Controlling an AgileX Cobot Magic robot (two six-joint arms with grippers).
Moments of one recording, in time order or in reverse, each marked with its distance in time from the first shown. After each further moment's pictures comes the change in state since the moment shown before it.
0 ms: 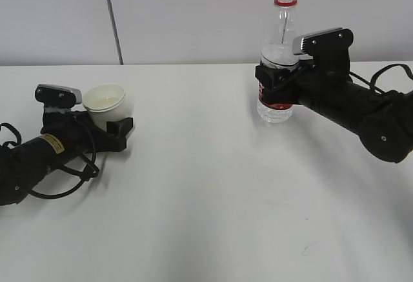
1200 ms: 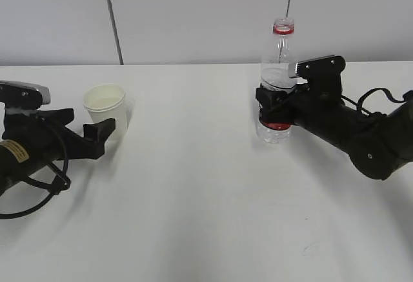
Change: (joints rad) left arm 0.001 -0.247 0.281 -0.048 -0.041 0.053; right arm 0.000 0.121 -0.005 0.052 -0.044 0.000
